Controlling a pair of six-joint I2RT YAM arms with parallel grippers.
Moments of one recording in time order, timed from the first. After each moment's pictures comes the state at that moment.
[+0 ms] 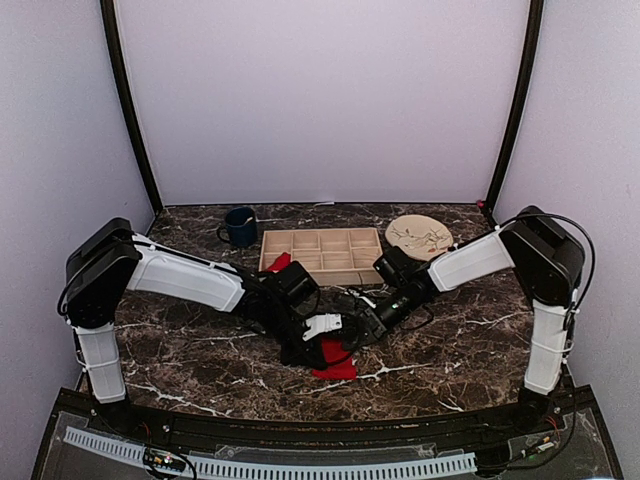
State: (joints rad) left arm -0.98 1.91 1.15 -0.38 0.48 0.37; right arm 0.72 1.97 1.04 -0.26 -0.97 0.11
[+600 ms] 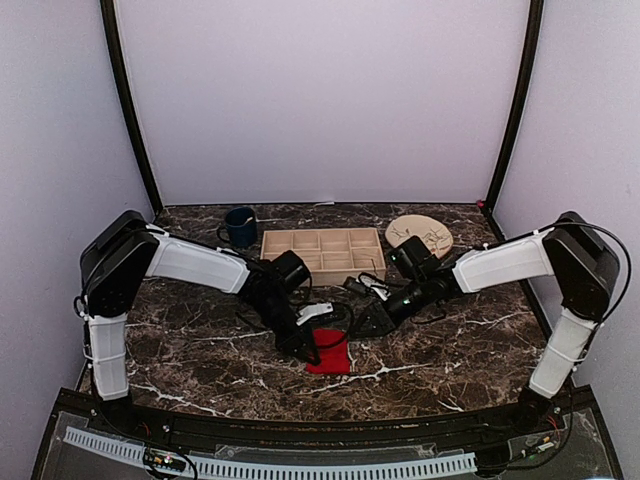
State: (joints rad) left arm -0.85 2.01 1.24 -0.53 0.70 0.34; right arm 0.72 1.77 0.93 -0.18 -0.77 0.10
